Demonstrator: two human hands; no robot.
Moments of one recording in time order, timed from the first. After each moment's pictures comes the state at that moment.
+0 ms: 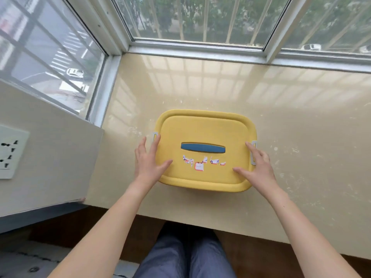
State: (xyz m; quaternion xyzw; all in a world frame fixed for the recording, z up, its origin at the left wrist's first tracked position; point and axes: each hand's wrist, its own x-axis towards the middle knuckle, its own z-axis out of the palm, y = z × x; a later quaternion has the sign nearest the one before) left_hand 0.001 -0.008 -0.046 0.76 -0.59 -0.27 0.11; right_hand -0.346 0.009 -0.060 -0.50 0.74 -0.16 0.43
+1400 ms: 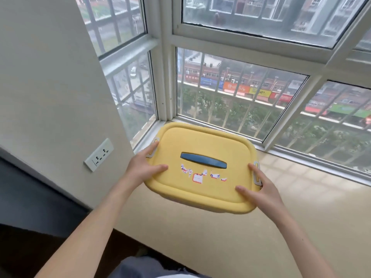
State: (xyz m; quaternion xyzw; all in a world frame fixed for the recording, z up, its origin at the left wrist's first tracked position) left_hand 0.095 0.031 0.173 0.72 -0.49 -0.34 0.36; right_hand -0.287 0.017 0.170 -0.60 0.63 -0.27 0.41
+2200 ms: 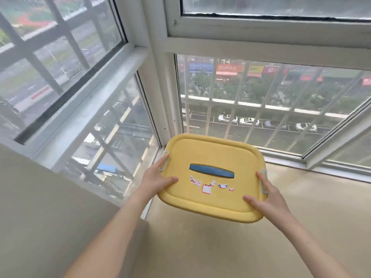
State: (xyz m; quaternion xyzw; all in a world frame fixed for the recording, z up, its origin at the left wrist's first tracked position) left_hand 0.213 -0.261 0.076 0.71 -0.52 -0.38 0.28; right_hand -0.151 -0.230 0.059 -0.53 0.69 -0.24 0.42
